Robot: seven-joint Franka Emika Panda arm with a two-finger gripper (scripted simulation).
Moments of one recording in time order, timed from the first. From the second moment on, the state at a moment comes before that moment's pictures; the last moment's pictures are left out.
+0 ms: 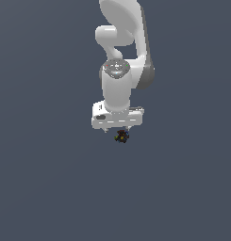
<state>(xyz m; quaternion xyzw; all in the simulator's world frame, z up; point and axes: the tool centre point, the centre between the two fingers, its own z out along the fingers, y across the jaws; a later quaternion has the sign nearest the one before) -0.004 0.009 0.159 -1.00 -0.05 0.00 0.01</state>
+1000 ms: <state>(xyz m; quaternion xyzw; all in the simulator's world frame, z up) -0.029 0.020 0.116 -0.95 -0.32 0.00 0.00</state>
